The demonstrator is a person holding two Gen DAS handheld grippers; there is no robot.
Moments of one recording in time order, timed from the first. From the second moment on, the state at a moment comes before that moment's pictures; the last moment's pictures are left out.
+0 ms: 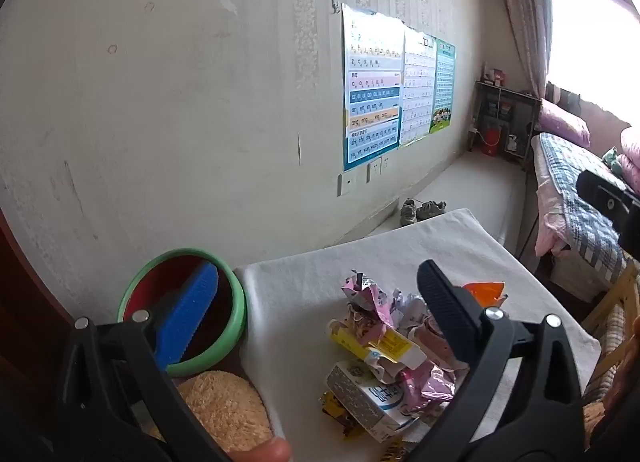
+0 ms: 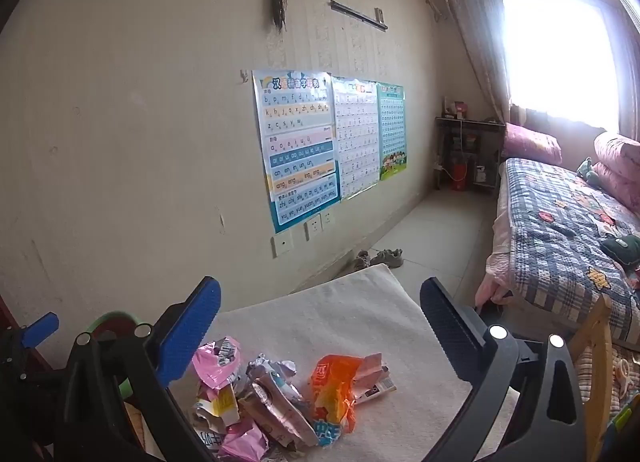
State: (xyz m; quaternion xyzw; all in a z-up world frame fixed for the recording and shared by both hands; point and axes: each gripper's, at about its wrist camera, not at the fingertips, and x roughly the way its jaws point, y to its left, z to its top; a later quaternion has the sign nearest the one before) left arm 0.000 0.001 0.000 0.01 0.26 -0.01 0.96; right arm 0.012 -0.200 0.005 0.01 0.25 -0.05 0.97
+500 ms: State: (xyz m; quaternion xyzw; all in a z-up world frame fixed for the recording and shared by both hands) left arm 0.000 0.000 -0.004 0.05 0.27 0.01 0.96; right arm 0.012 -0.200 0.006 0.01 0.25 -0.06 0.97
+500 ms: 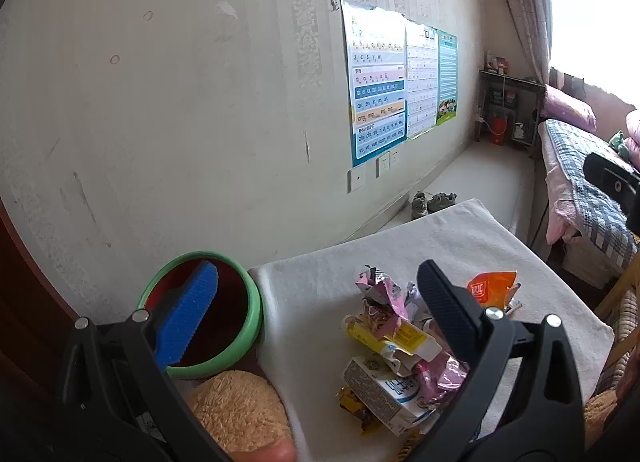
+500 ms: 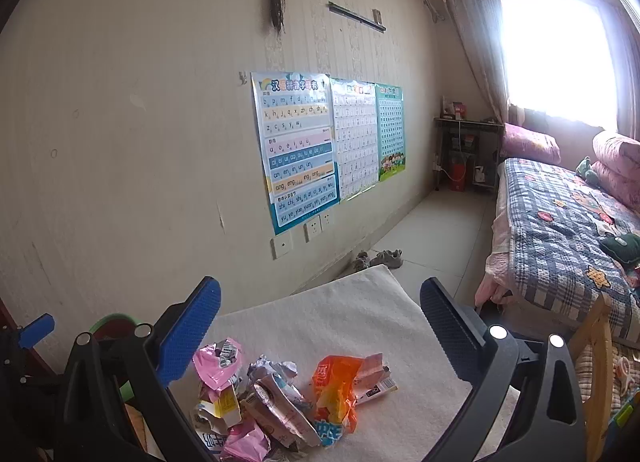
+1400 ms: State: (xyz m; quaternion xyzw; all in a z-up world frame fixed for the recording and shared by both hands) left arm 0.006 0.013 -0.007 0.03 0.29 0.02 0.96; right arm 0.019 -0.203 -0.011 0.00 0.27 -0.06 0.96
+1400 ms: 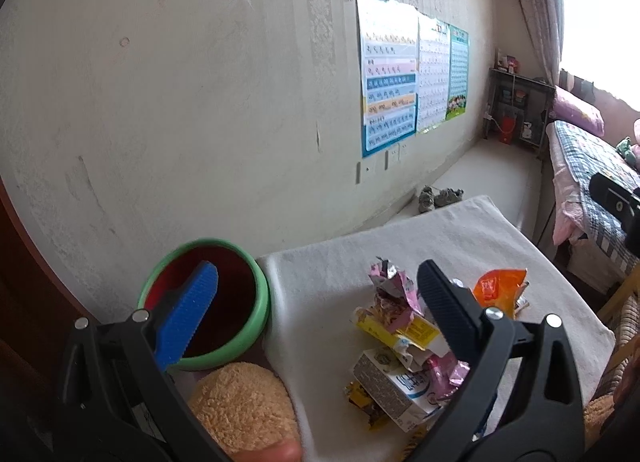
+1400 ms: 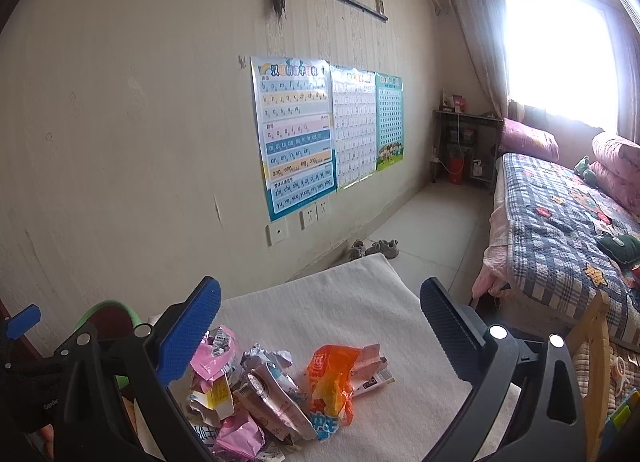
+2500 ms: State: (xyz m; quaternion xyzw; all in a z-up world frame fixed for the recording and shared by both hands) left arm 0.022 0.007 -0.153 -0.06 0.55 -0.17 0.81; right arm 0.073 -0.208 -0.131 0.06 0.50 -0.01 0.86
